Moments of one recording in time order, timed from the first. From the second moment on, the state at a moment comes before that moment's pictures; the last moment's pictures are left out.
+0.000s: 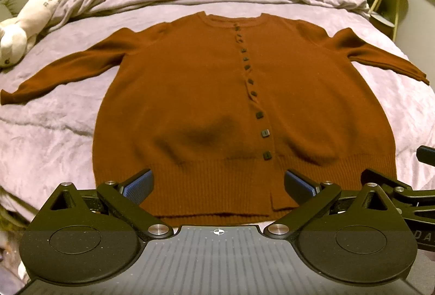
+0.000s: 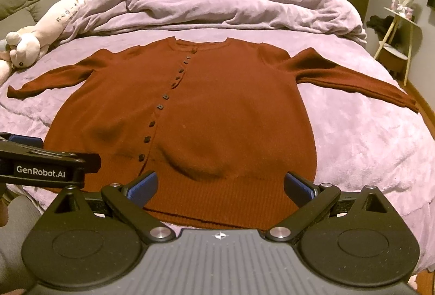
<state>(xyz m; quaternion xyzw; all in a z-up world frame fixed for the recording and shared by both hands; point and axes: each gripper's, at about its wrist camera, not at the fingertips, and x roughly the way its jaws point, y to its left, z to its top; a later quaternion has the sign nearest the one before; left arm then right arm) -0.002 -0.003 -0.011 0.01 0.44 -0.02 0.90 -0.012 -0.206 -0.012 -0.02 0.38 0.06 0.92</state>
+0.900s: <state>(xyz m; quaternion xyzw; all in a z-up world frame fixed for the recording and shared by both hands) 0.001 0.000 -0.009 0.00 0.44 -0.02 0.90 -0.018 -0.204 -0.009 -0.02 0.37 0.06 0.93</state>
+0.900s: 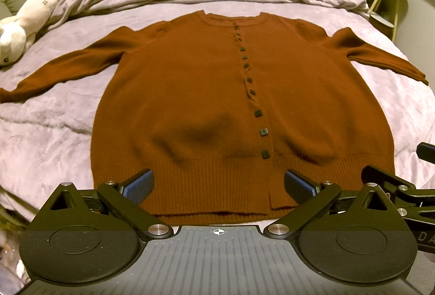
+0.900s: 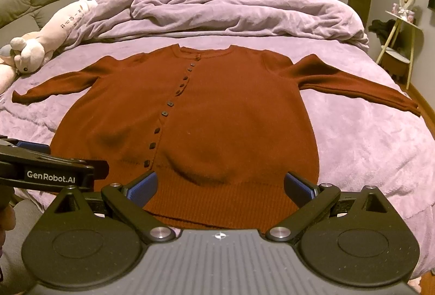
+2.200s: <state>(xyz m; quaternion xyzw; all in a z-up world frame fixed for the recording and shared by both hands) 0.005 0.000 -0.018 0.00 0.46 -0.02 0.89 -0.014 -0.207 -0.014 -0.01 0.38 0.07 0.92</state>
